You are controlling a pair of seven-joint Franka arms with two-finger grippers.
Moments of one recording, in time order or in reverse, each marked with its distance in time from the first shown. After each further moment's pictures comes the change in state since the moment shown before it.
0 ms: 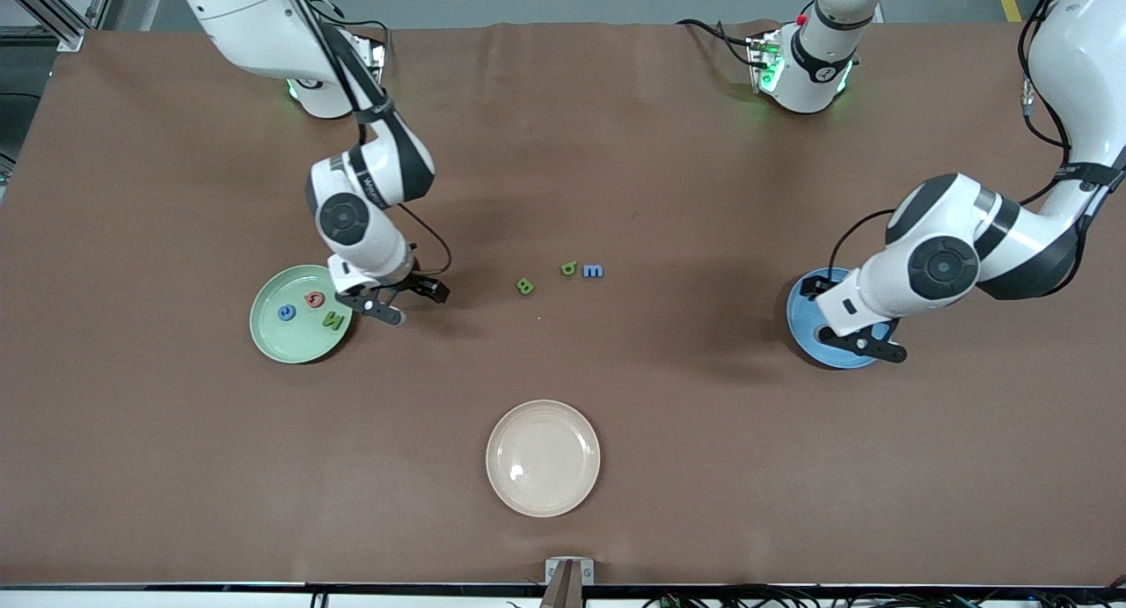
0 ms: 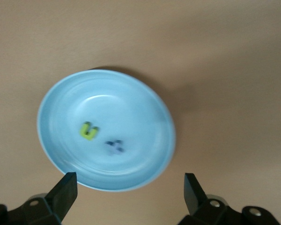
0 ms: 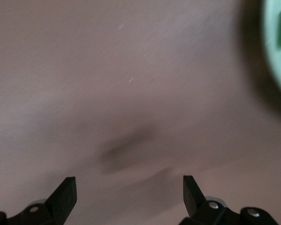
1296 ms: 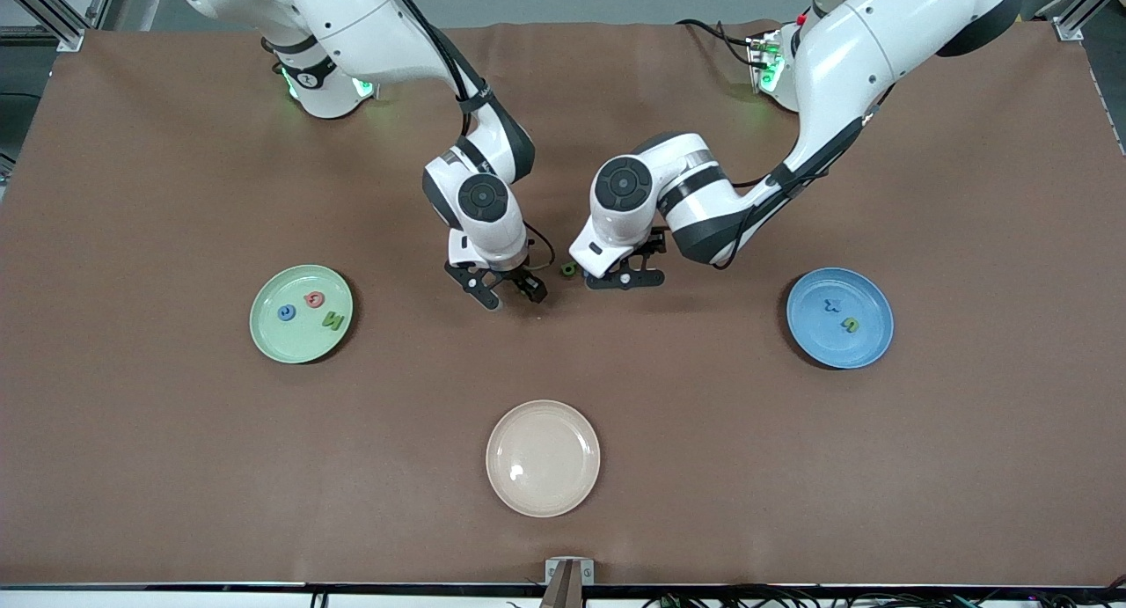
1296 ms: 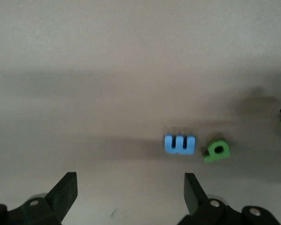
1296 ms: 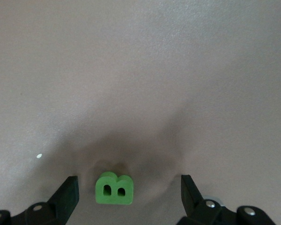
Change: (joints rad) left arm -0.828 0.026 0.341 0.118 -0.167 0.264 -0.729; right arm 0.241 0.199 0.000 0.271 0.000 -0.004 0.521
